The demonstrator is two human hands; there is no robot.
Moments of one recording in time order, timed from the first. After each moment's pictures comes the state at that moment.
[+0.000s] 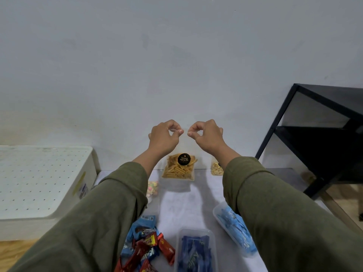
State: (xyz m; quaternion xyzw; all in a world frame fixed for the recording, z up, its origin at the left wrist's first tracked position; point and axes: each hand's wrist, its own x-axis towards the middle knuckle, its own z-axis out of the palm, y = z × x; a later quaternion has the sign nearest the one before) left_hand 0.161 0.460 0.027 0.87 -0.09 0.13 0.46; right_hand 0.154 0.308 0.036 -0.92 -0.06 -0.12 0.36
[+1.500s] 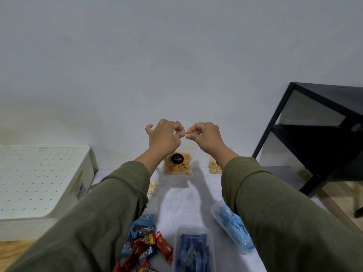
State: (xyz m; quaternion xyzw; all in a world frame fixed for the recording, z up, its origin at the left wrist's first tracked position) left_hand 0.162 0.450 0.025 0.94 -0.11 0.16 0.29; right_hand 0.147 0.308 0.039 -0.89 -0.03 -0.09 0.44
